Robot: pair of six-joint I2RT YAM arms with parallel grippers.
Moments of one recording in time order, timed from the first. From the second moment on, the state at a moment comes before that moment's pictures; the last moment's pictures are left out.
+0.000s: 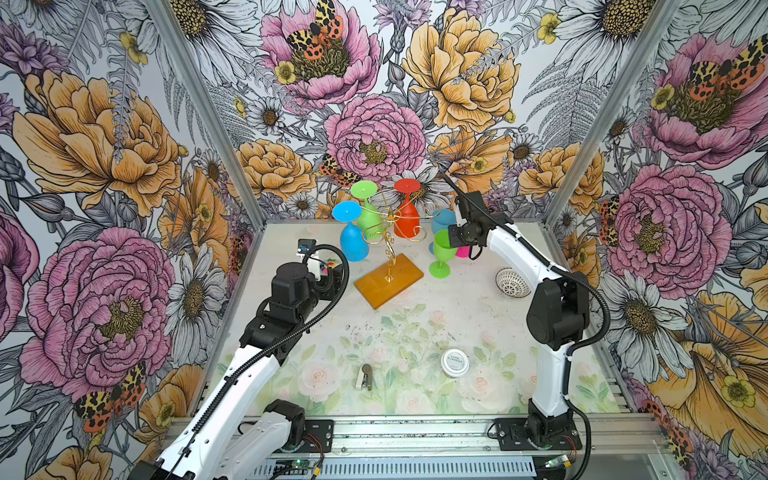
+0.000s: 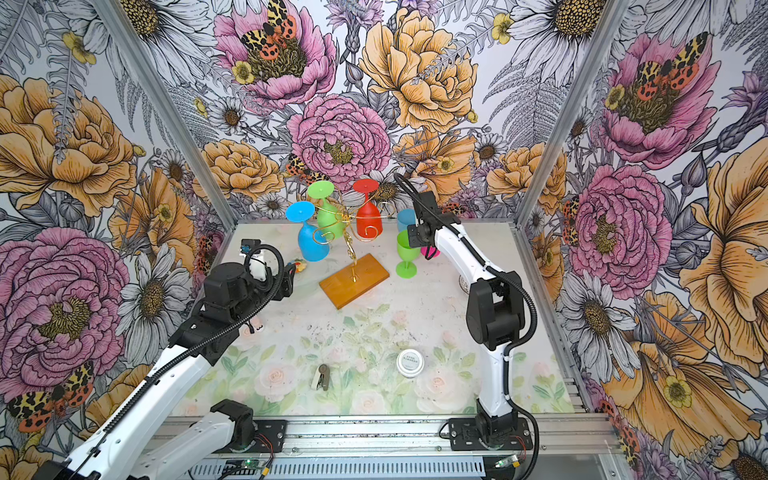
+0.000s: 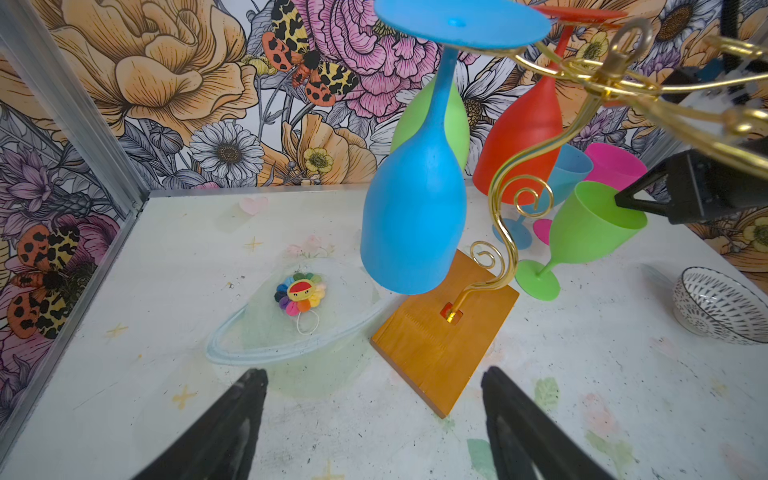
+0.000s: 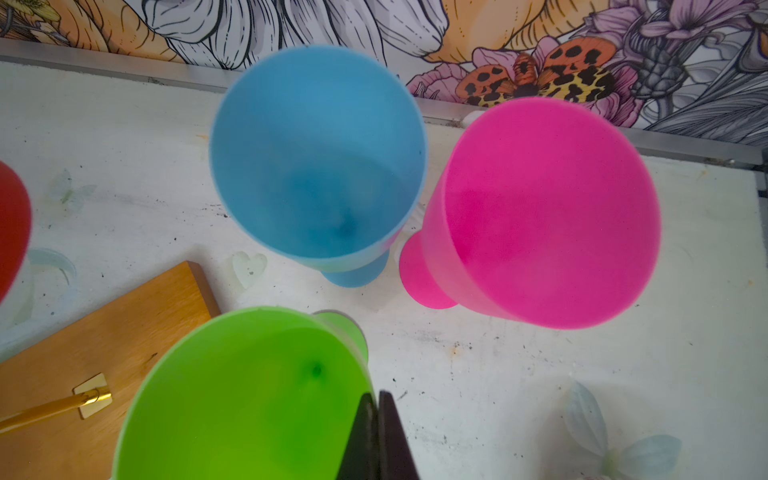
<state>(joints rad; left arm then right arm) -0.32 0.90 0.84 -0.29 -0.14 -0.14 0.31 2.04 1.89 -0.77 0.11 0.12</state>
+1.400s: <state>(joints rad) -0.28 0.90 0.84 -0.29 -0.09 -0.17 0.29 2.04 1.92 -0.77 0.08 0.11</state>
